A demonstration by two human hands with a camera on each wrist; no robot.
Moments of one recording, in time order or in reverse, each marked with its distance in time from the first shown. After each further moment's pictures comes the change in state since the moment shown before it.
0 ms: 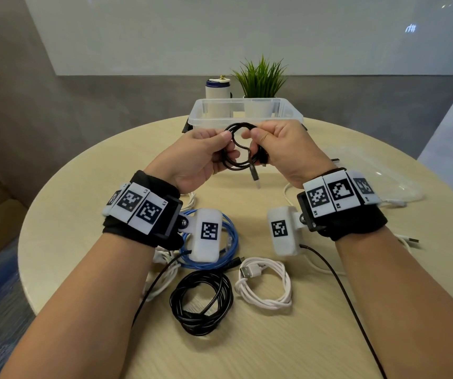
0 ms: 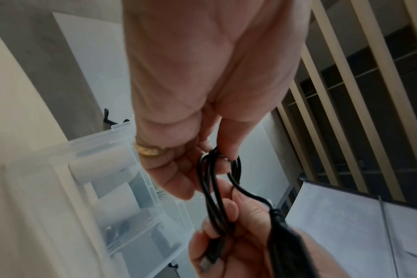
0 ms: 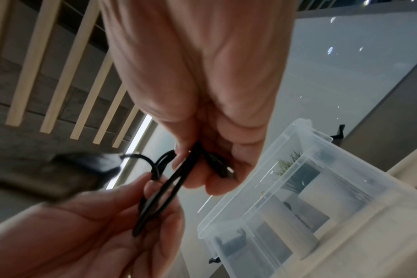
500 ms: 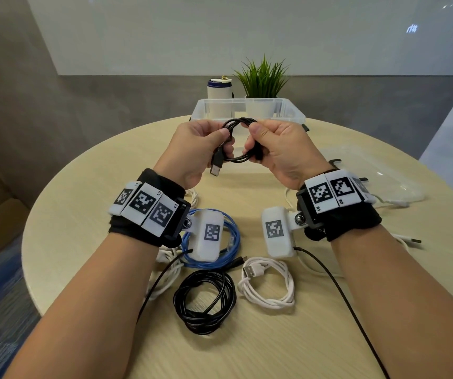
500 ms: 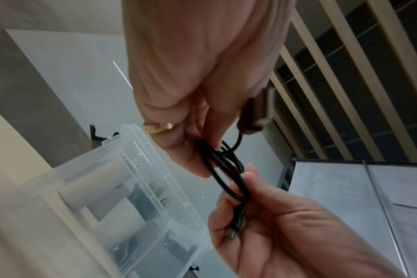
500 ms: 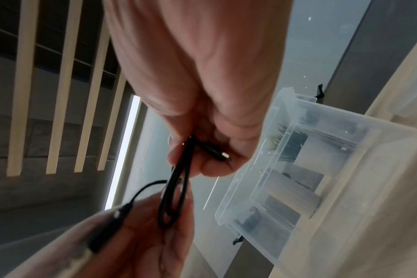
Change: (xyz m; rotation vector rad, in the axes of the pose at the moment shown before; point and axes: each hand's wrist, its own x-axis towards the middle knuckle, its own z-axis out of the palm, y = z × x) left_hand 0.006 -0.001 -0.001 0.119 0.204 0.150; right_hand 0.003 0.003 0.010 0.391 -0.013 0.080
